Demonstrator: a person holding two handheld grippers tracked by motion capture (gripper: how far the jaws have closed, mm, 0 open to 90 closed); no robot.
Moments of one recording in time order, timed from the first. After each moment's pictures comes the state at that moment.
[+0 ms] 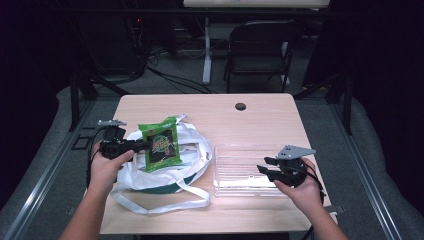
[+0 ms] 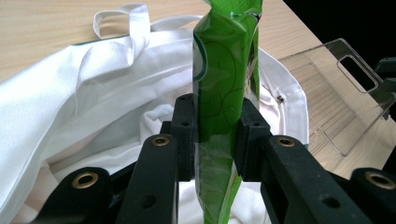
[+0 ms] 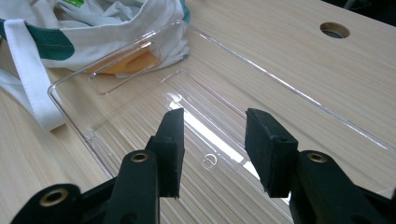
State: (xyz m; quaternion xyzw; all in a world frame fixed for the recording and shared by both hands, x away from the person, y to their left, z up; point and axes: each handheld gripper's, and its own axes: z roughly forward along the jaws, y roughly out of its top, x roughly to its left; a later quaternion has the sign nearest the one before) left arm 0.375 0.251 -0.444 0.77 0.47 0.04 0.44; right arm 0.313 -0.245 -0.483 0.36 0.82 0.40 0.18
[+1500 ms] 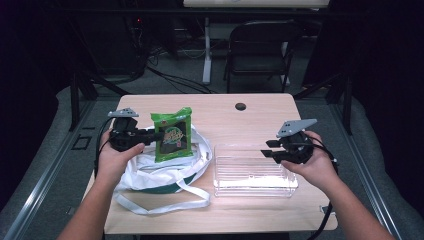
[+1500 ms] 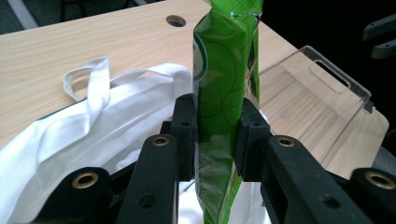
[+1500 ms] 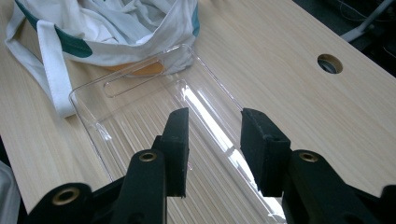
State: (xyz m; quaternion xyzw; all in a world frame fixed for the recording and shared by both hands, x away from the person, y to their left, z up) left arm 0.374 0.213 -0.405 0.79 0.40 0.07 0.46; right arm 0.342 -0.244 -0.411 0.28 0.88 0.35 0.16
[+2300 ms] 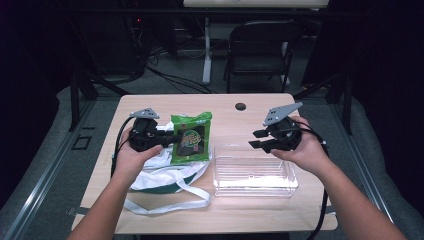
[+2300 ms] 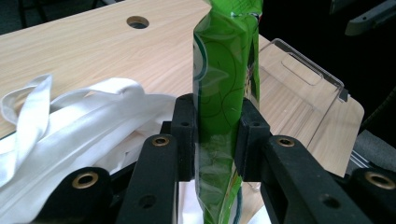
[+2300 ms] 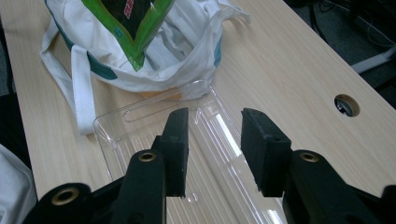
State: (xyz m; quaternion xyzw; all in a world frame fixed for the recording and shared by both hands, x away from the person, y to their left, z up) left arm 0.376 0.167 -0.407 0.82 0.35 0.05 0.46; right arm 0.362 -0.212 -0.379 0.22 0.90 0.35 0.15
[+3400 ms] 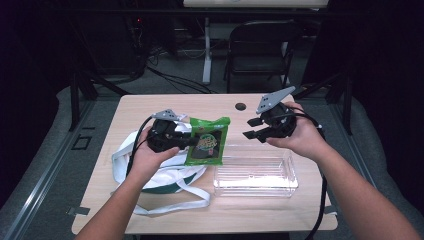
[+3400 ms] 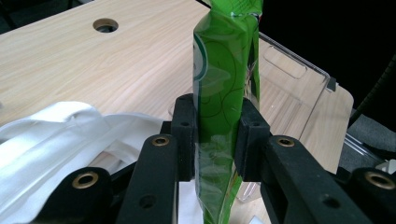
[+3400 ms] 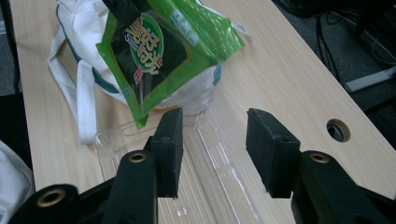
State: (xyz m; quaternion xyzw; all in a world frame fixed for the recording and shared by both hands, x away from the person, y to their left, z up) left arm 0.378 0.124 -0.409 0.84 0.30 0.04 0.45; right arm 0.378 -0.195 -0.350 0.18 0.91 0.35 0.14
